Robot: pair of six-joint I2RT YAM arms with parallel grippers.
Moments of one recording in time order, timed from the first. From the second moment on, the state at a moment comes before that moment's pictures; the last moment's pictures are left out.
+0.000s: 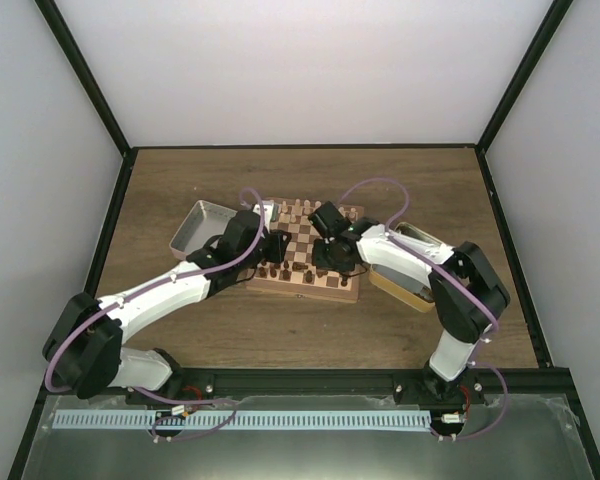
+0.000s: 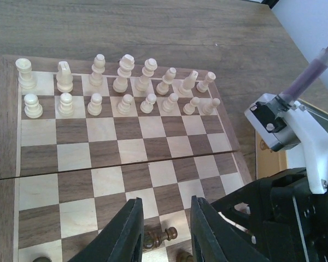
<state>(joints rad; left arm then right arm) -0.71 1.35 0.83 -0.04 -0.03 -0.50 0.71 1.71 1.17 -0.63 0.03 0.76</state>
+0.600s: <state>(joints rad) -0.70 1.32 0.80 -0.03 -0.02 -0.50 0.74 1.74 1.17 -0.67 0.07 0.87</state>
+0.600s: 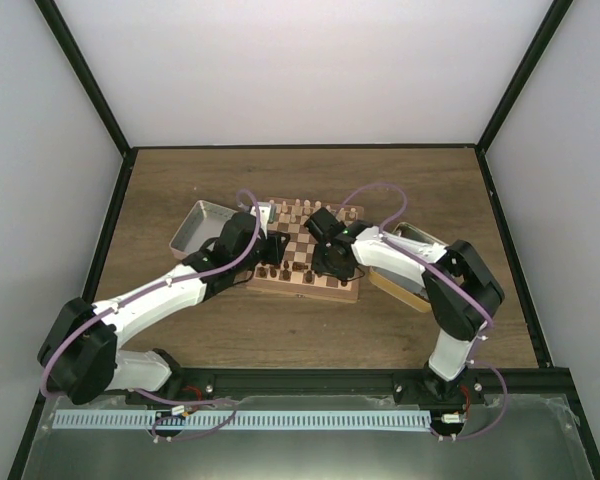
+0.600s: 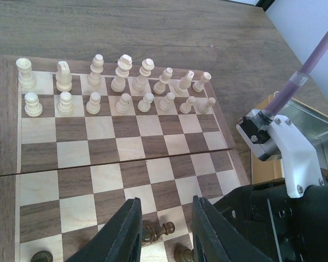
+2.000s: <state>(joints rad) -0.69 1.25 0.73 -0.04 0.16 -0.53 0.70 1.51 0.83 -0.34 -0.10 1.12</state>
